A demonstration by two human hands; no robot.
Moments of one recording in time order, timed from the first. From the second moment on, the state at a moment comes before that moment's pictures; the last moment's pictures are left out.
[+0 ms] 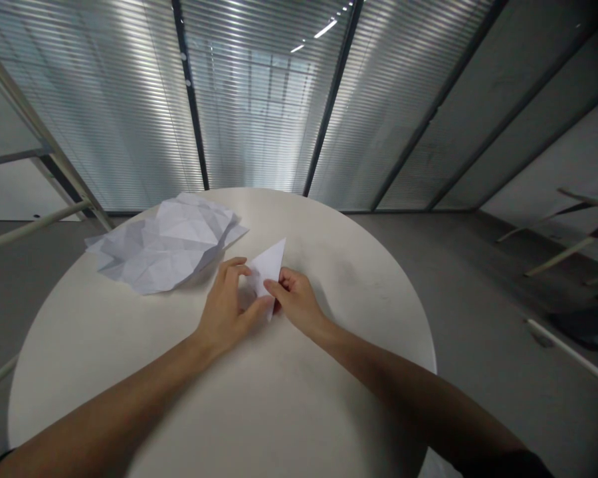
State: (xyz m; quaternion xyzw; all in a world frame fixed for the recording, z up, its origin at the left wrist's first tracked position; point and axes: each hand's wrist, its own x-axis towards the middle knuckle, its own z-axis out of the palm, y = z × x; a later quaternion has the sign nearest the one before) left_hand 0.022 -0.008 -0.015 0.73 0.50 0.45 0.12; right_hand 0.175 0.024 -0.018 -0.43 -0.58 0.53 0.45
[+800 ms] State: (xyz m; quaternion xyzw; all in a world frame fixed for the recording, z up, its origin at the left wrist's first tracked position) left_hand 0.025 -0.010 -0.023 0.69 0.45 0.45 0.33; right_hand 0.177 0.028 -0.017 -0.34 -0.59 0.59 0.43
